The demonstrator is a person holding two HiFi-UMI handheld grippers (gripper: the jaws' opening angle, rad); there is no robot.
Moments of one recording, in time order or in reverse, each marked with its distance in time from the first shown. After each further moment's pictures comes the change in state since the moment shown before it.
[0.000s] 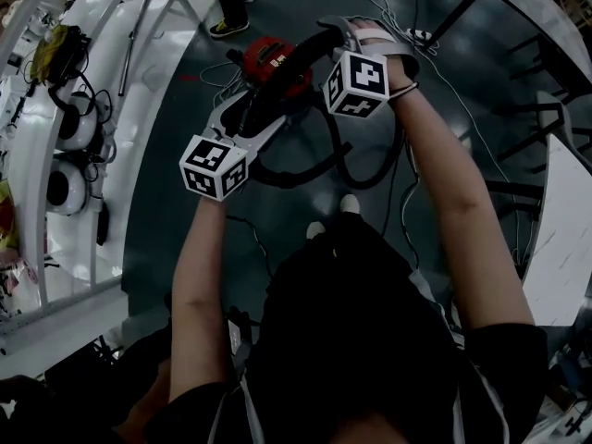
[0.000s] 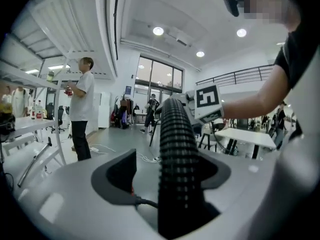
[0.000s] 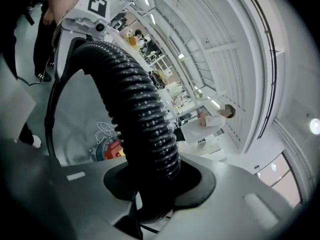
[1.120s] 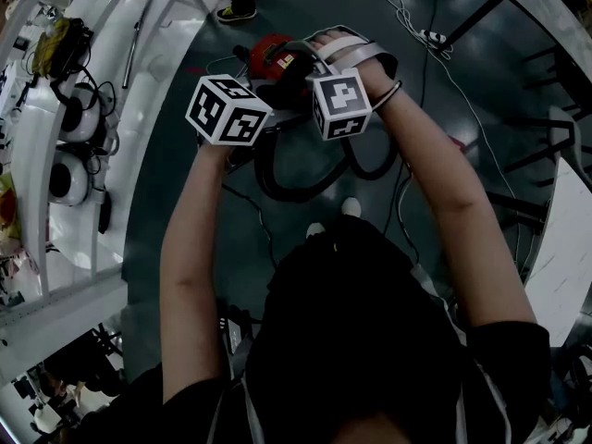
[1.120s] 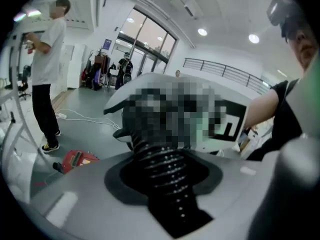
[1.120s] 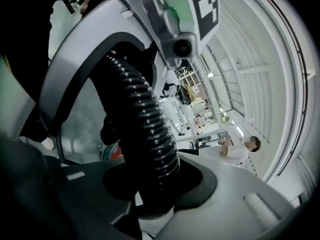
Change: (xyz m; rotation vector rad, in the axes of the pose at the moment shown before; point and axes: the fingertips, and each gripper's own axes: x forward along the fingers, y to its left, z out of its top) left arm 0.080 -0.020 0.015 -0.117 0.410 -0.386; right arm 0.042 0.044 0.041 -0.296 -0.190 0.189
